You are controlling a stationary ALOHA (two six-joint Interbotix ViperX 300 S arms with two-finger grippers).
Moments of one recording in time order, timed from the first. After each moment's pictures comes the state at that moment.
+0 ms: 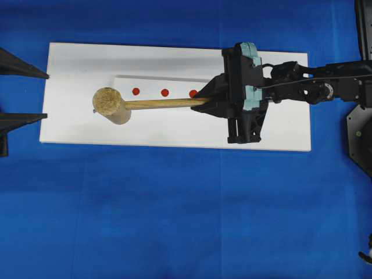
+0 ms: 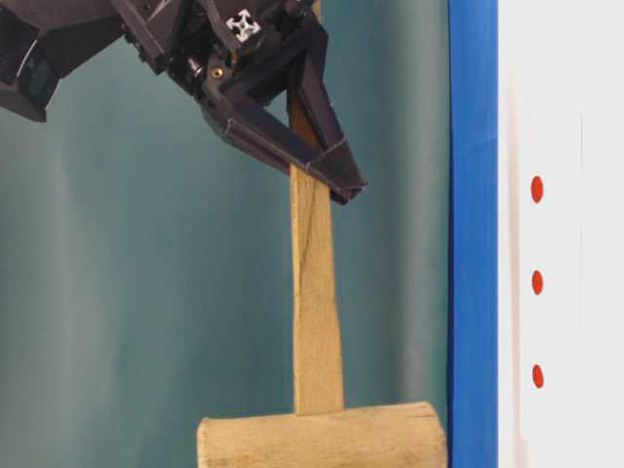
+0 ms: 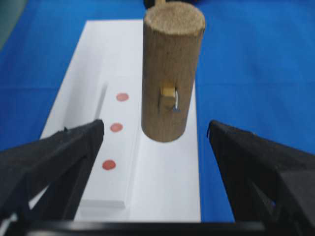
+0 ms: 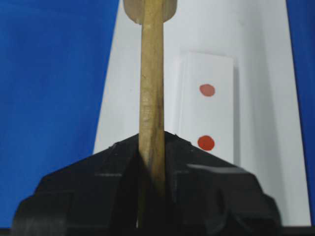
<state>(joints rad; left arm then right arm) 0.06 -1.12 1.24 -0.01 0.08 0.08 -0.08 -0.21 0.69 0.78 0.05 -0.76</state>
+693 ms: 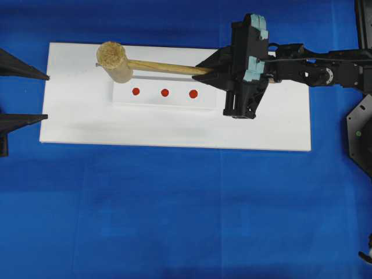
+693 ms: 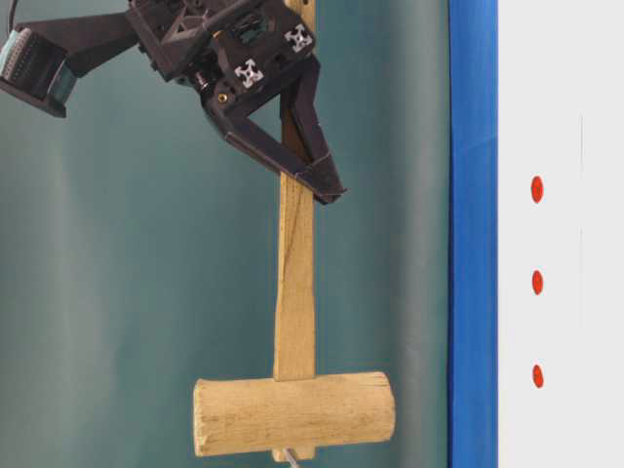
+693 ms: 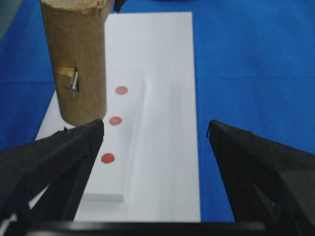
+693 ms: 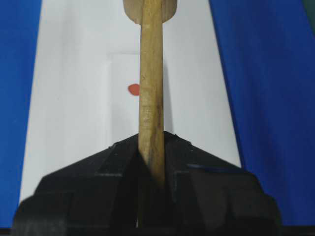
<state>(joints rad) 0.06 -1.11 1.24 -0.01 0.08 0.08 -0.17 -0.21 0.71 0.79 -0.05 -0.77</state>
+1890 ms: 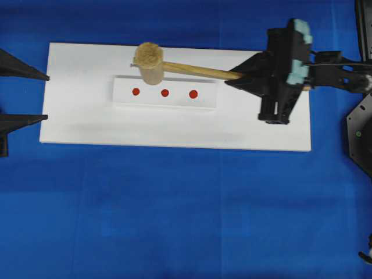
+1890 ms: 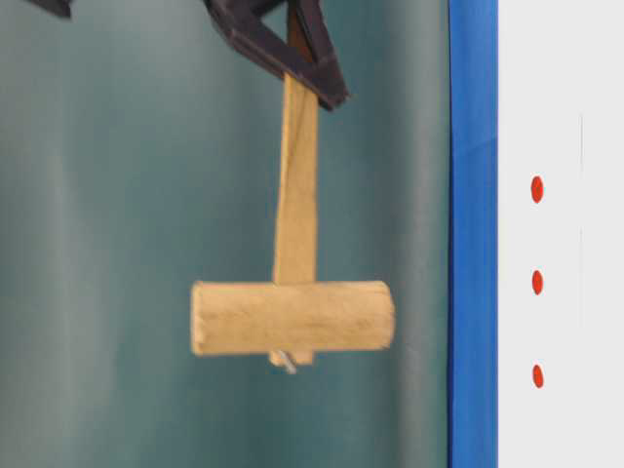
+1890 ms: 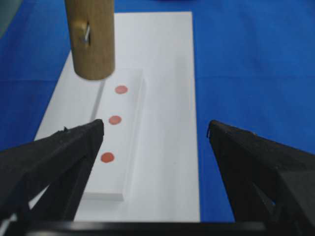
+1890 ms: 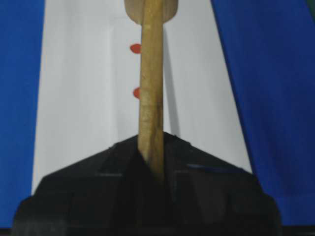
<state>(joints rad) 0.06 -1.11 1.24 -0.01 0.08 0.08 -0.18 -0.43 0.92 0.84 -0.06 -0.77</state>
